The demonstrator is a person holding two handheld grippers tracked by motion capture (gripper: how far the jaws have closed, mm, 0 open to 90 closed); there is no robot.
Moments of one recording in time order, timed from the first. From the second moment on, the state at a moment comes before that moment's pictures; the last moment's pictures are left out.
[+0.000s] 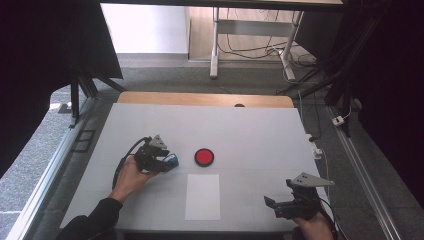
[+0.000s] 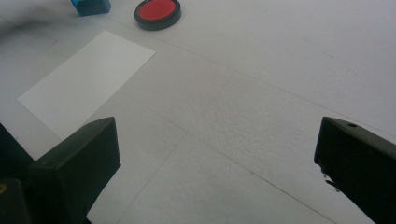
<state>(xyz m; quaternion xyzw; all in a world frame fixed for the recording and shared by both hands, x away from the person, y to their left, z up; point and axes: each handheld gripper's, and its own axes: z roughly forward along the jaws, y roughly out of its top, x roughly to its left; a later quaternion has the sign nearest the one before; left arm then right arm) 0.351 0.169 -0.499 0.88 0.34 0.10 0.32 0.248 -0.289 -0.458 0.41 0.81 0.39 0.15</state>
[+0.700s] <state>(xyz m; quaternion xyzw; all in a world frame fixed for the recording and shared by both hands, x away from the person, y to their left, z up) 0.347 0.165 -0.491 0.88 0.34 0.12 0.31 0.248 -0.289 -0.458 0.40 0.81 0.40 0.15</state>
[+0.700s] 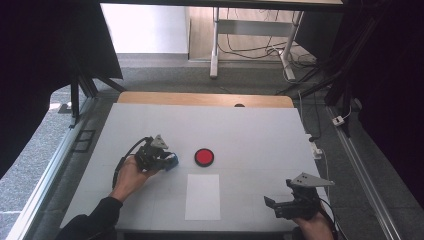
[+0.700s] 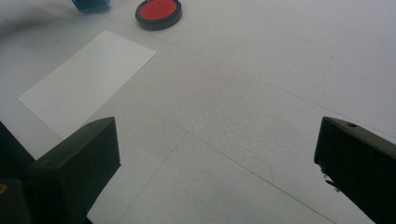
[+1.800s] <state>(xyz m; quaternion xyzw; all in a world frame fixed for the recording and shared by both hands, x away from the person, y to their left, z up) 0.317 0.169 -0.443 0.86 0.28 0.07 0.42 0.248 -0.290 -0.458 0.41 0.81 0.40 0.15</state>
